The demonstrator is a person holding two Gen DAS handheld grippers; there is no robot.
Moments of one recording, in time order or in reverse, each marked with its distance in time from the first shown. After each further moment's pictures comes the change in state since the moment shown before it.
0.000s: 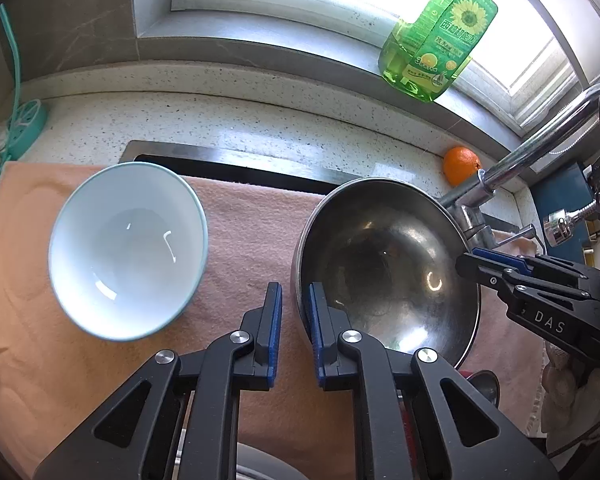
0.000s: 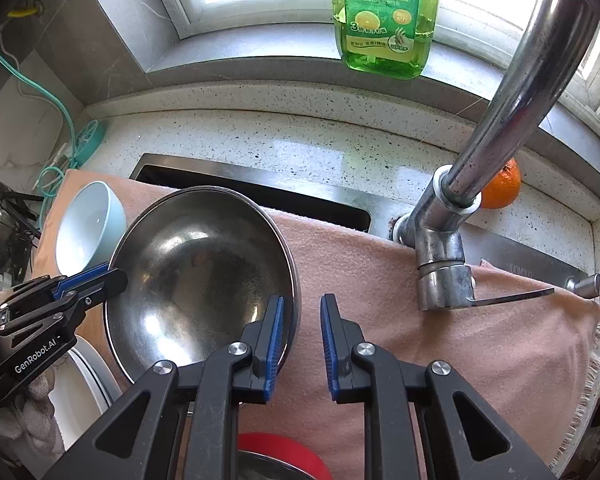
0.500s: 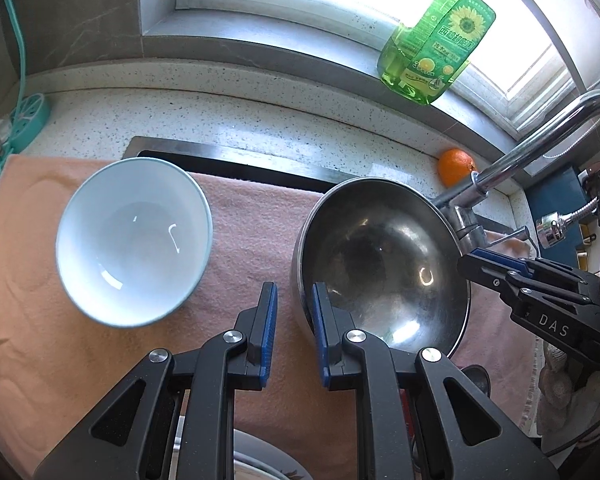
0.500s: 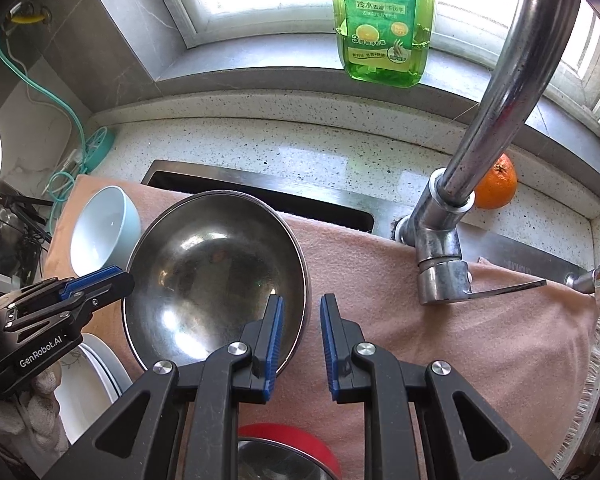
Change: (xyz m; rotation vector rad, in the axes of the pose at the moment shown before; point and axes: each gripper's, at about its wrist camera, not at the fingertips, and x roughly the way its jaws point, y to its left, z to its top) left arm -0.009 0.001 -0.004 -0.019 0.003 -0.011; right arm -0.013 0.003 -0.003 0.003 -0.022 0.024
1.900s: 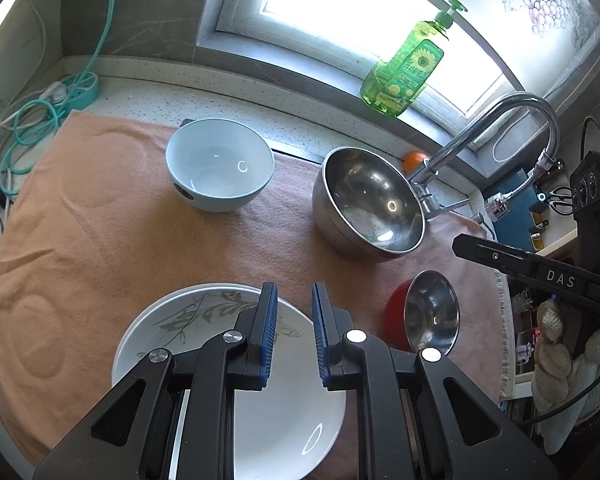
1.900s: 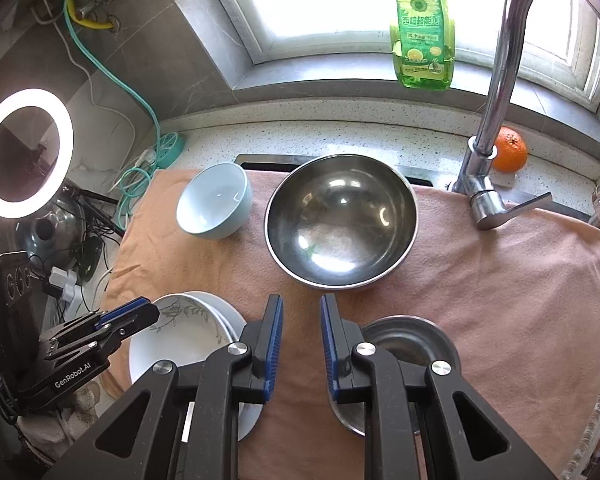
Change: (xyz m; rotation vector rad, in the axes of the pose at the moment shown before) left arm -0.096 0.042 -0.091 -0.031 -0.108 -0.108; right arm -0.076 0.068 -0.071 0.057 -0.081 0.128
